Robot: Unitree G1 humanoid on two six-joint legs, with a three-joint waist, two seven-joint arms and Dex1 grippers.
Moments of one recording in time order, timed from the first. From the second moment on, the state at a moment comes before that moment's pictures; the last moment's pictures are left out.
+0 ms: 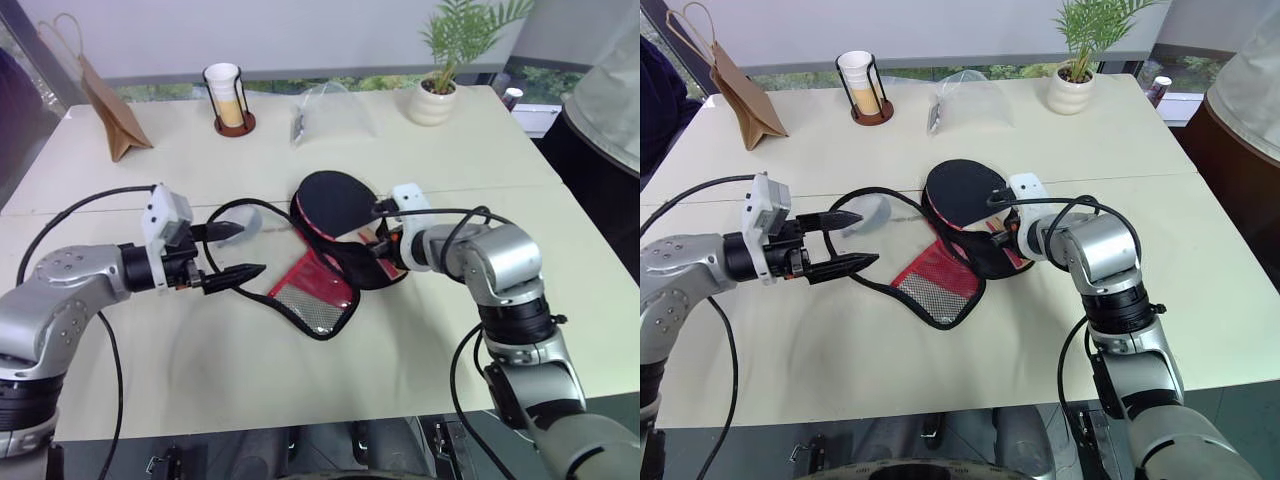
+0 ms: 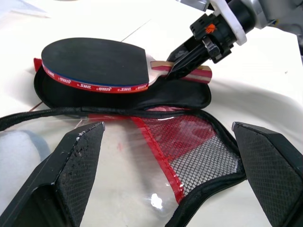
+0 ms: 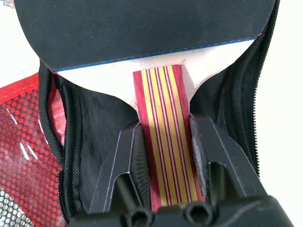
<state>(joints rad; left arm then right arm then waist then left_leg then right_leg) -0.26 0.84 0.18 -0.37 -0.73 0.71 -0.94 -0.73 -0.39 0.14 -0.16 0.28 1.43 0.38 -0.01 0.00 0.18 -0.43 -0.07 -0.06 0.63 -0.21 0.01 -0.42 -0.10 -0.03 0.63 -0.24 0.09</state>
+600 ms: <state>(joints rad) 0.02 1.06 0.40 -0.34 -0.72 0.70 -1.12 -0.68 -0.73 0.12 -0.35 0.45 1.13 0.80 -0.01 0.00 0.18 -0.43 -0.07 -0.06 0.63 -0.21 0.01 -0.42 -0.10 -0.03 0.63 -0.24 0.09</state>
